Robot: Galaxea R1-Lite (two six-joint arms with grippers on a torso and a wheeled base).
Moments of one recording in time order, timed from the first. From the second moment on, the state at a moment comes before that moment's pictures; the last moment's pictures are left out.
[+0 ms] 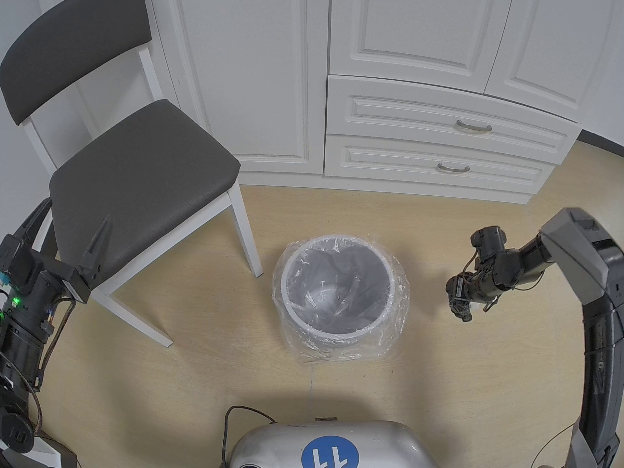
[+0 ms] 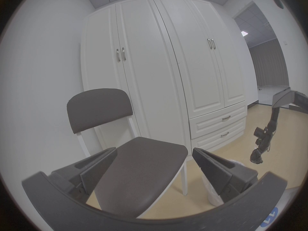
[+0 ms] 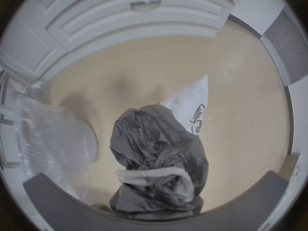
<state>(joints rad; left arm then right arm) -0.22 1.32 -0.11 -1.53 0.10 0.30 0.07 2.47 -1.48 -0.10 -0.10 0.29</state>
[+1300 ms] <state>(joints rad) -0.15 1.27 -0.15 -1.52 0.10 0.34 0.61 1.95 -1.23 -0.29 -0.01 0.87</state>
